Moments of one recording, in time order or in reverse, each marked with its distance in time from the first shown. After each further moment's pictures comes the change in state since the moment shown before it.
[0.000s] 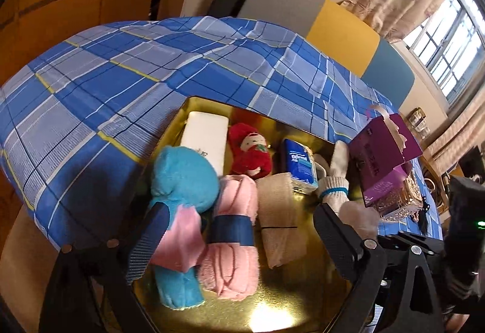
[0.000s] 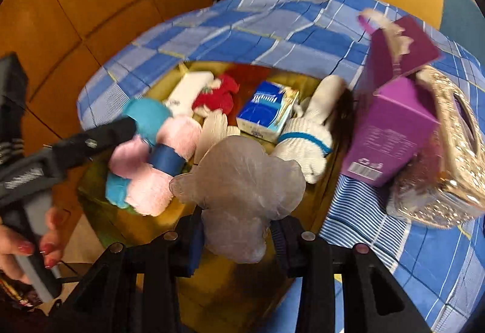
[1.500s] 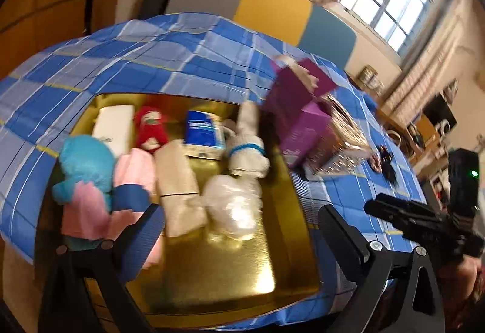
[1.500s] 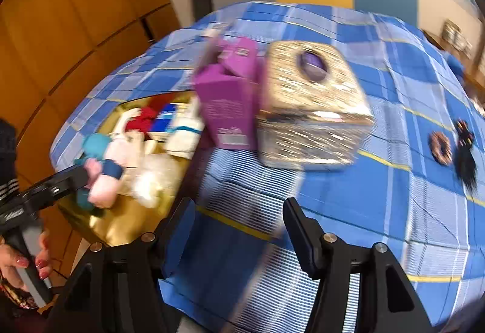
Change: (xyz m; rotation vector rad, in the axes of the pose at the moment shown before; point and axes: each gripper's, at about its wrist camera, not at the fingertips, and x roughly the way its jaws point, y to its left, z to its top) left arm -0.009 -0.099 -0.046 0.247 0.048 -0.182; right arm -0.088 -0.096 -0.075 0.273 -0.167 -0.145
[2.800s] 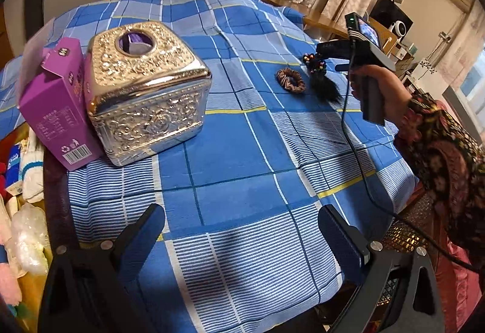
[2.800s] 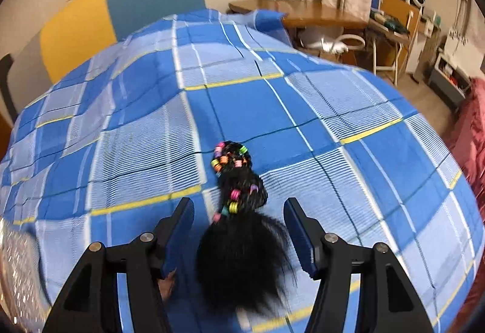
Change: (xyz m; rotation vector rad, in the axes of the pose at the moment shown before) left arm 0.112 -0.226 -0.028 0.353 0.257 -0.128; right arm -0.002 -0.413 0.069 0.541 -0.104 -0.504
